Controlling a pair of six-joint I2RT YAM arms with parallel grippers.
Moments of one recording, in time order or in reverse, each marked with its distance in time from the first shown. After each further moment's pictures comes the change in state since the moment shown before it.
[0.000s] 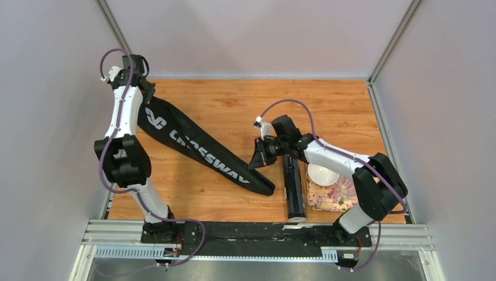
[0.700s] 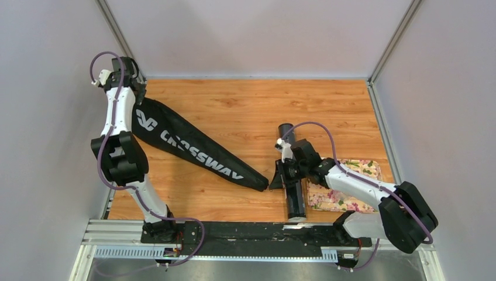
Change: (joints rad) left arm 0.098 0.035 -0.003 0.058 0.031 0.000; right arm -0.009 -0.334 -0.391 -0.033 0.164 -0.006
